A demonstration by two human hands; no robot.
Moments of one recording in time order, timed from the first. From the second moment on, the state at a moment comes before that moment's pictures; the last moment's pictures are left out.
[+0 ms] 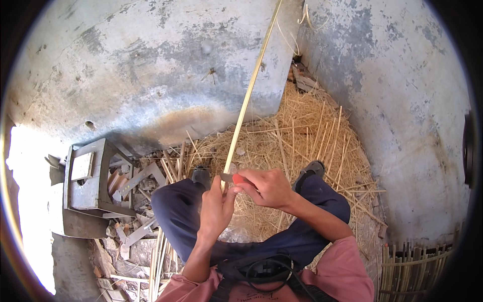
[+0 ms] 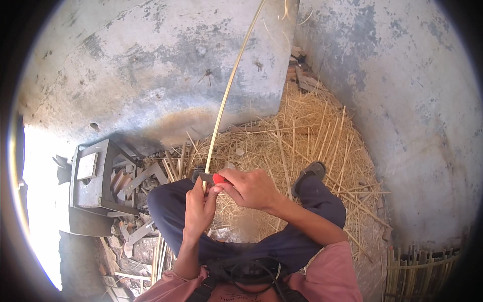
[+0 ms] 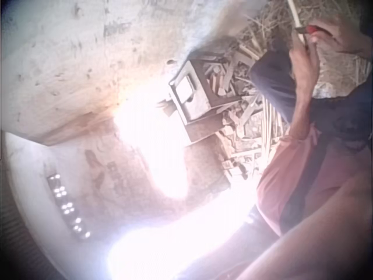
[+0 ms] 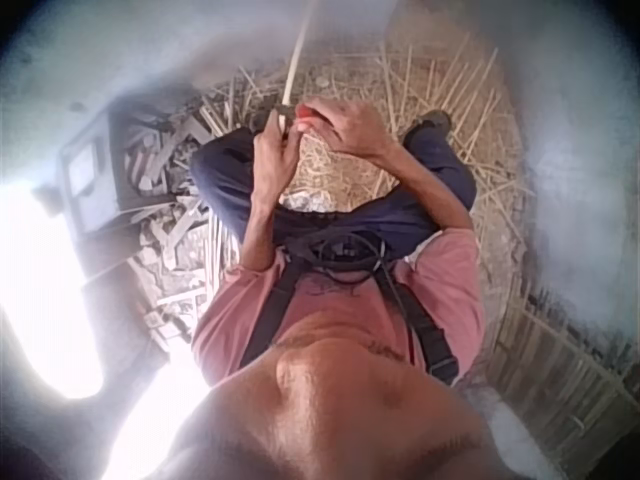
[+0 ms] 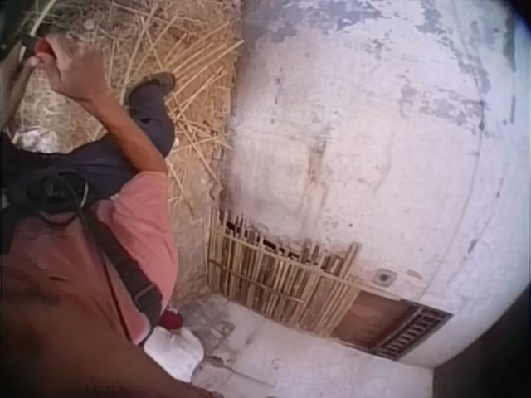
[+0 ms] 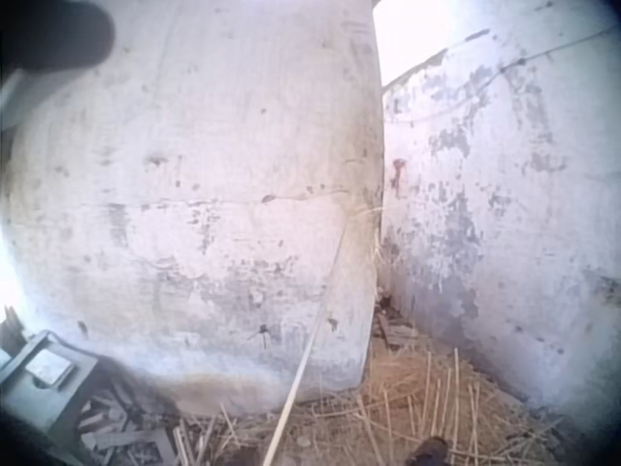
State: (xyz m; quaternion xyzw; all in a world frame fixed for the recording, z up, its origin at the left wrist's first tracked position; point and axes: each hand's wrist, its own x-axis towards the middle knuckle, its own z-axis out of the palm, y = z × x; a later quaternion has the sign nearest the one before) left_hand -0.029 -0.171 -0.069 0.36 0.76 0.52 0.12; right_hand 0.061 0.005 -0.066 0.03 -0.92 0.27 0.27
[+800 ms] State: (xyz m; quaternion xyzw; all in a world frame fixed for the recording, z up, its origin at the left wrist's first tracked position) left_hand -0.034 -0.173 -0.058 0.36 0.75 0.53 0.17; right_hand 0.058 0.017 -0.066 0.04 -0.91 0.31 0.27
